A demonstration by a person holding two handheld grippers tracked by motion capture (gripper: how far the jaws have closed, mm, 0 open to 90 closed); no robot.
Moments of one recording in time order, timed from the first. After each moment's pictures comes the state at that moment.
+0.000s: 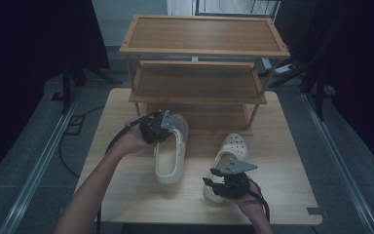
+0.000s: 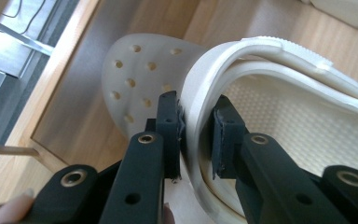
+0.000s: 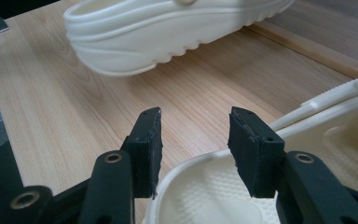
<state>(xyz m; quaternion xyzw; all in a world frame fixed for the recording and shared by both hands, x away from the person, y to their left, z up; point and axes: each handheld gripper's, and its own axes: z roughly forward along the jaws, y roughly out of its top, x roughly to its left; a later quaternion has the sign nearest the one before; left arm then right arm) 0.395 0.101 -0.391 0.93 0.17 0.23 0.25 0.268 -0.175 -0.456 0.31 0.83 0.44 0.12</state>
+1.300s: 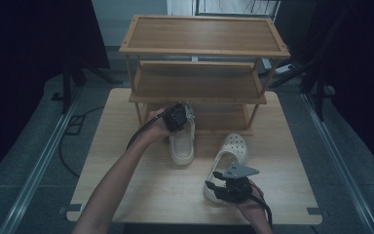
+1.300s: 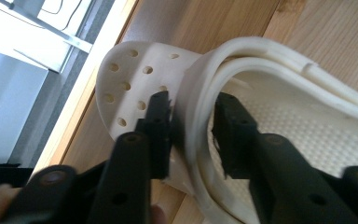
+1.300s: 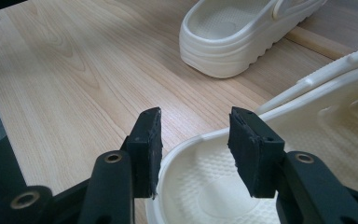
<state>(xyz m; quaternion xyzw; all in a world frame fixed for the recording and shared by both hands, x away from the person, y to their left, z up) 0.459 0.046 -0.425 0.92 0.18 0.29 0.20 0.257 -0.180 -0.459 0.32 0.83 0.43 0.13</state>
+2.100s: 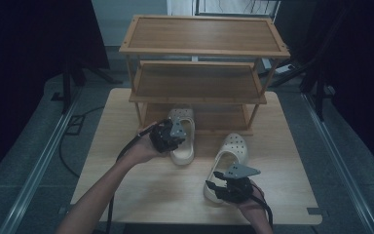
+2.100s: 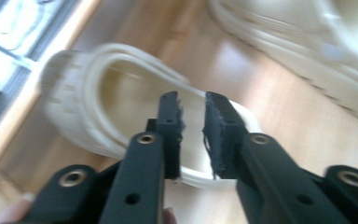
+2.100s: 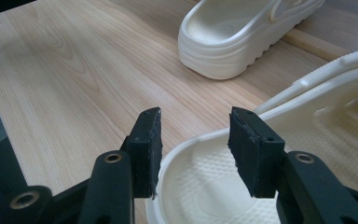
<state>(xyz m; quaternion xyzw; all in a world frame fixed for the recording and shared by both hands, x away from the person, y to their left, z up) 0.361 0.073 -0.395 0.92 0.16 0.21 0.29 0.256 -0.181 -0.457 0.32 0.83 0.43 0.14</state>
